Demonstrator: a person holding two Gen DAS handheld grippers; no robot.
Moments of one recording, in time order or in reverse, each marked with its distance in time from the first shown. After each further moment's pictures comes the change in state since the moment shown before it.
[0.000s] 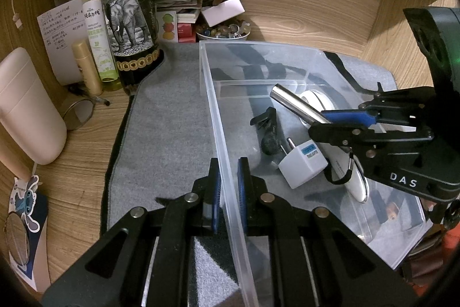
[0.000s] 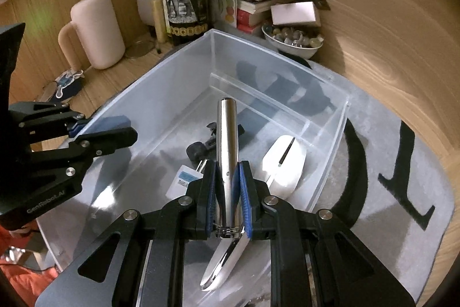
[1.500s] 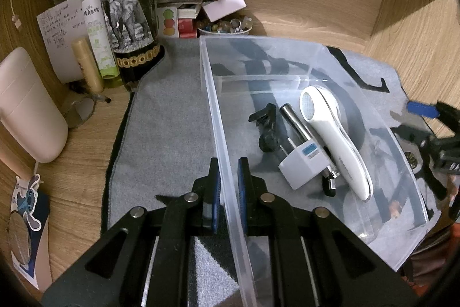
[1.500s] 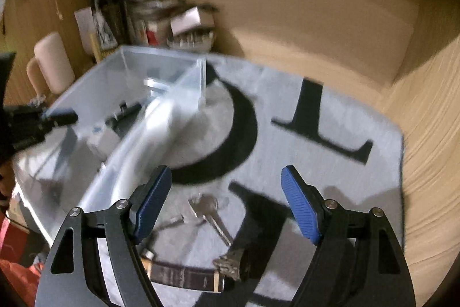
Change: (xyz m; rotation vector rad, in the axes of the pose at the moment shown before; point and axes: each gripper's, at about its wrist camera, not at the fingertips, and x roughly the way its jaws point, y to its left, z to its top) left arm 0.005 0.005 -0.004 0.001 0.019 0.003; right arm -0.060 -0.081 -0.082 0.196 -0.076 -0.184
